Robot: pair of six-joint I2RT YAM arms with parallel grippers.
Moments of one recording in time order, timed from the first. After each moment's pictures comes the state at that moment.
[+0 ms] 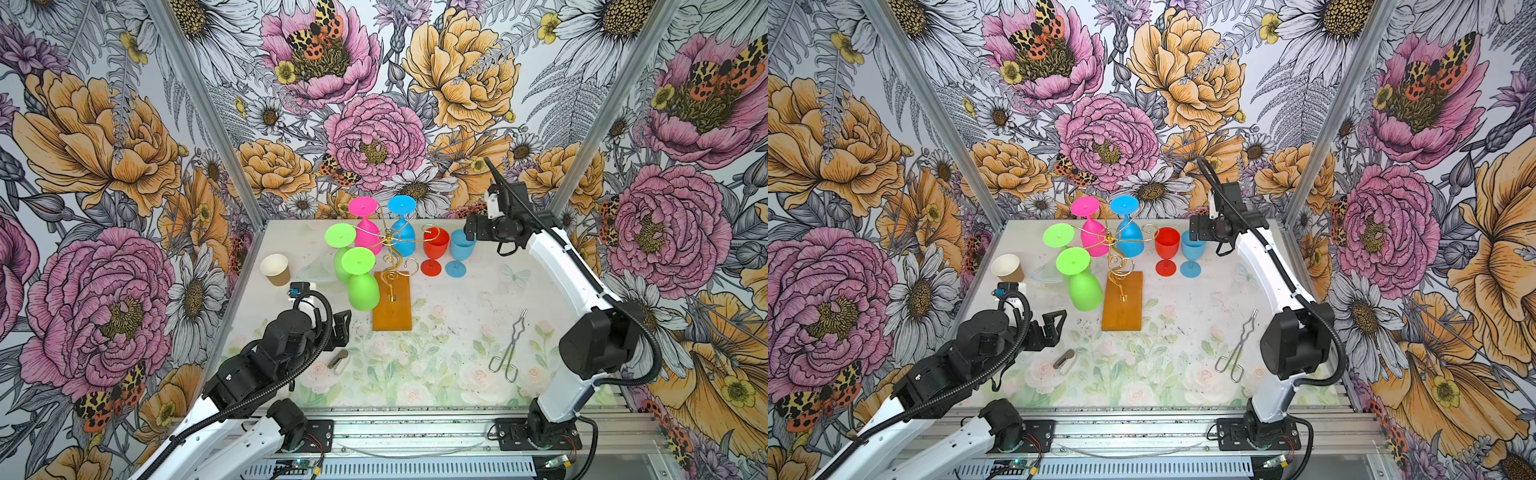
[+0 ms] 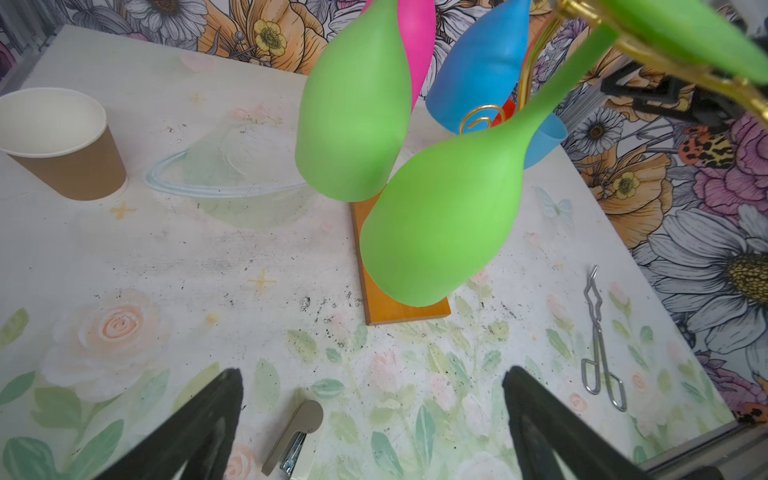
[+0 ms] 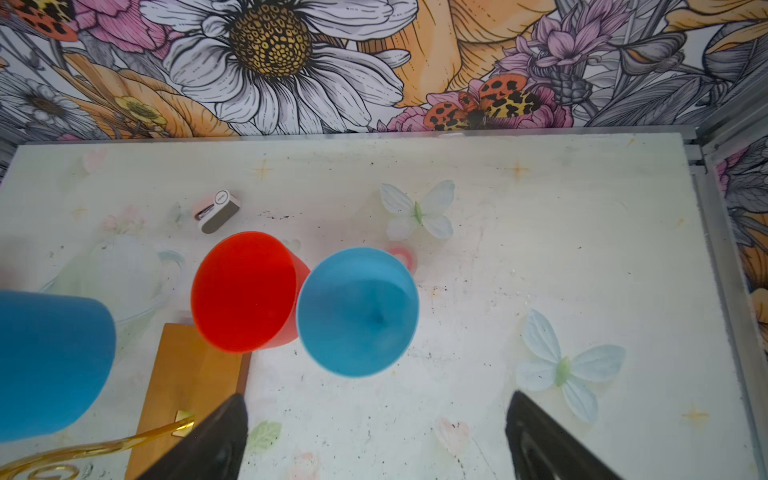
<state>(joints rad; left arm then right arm) -0.69 0.57 0.86 -0.80 -0.29 -0.56 0.19 1.67 1.67 -0.79 -0.08 0.18</state>
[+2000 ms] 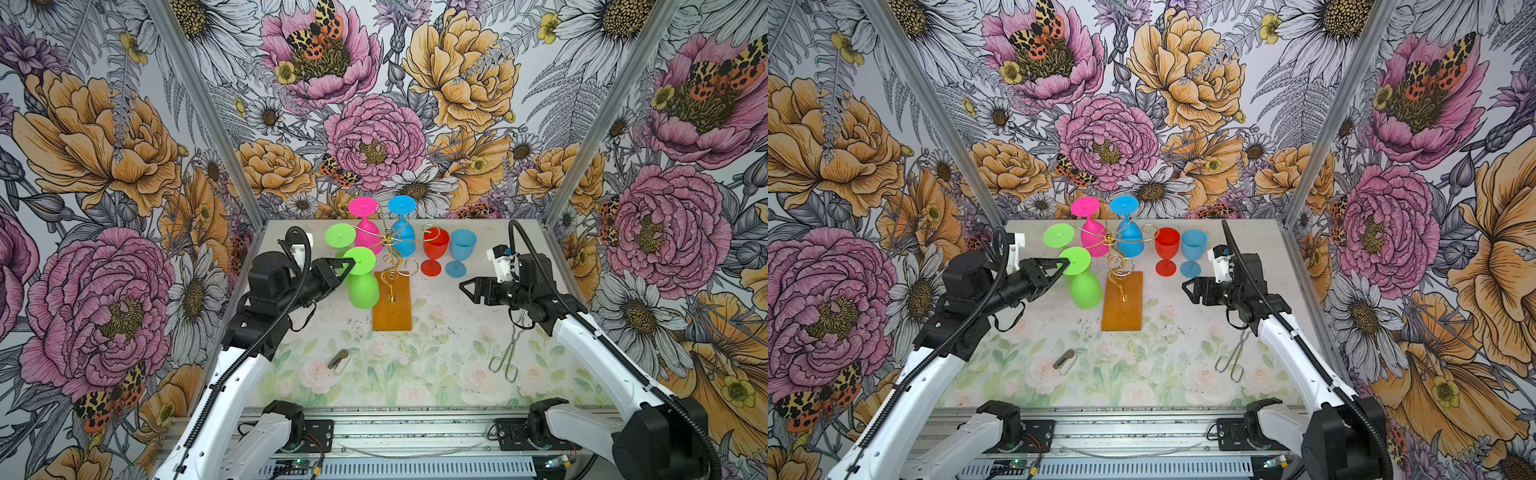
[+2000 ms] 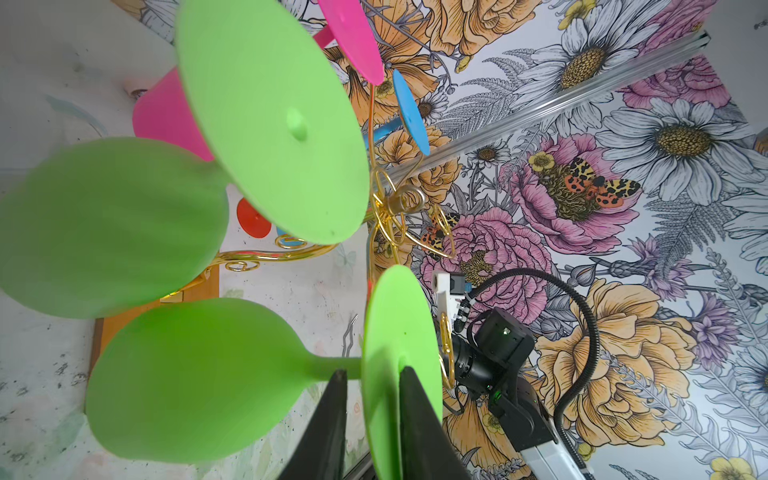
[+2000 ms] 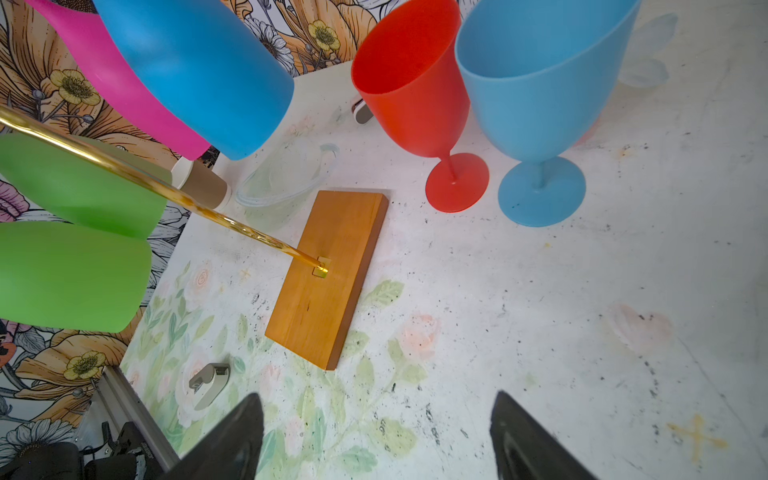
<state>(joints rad) -0.22 0.89 0.98 -0.34 0.54 -0.97 0.19 1.14 0.86 -0.41 -0.49 0.27</state>
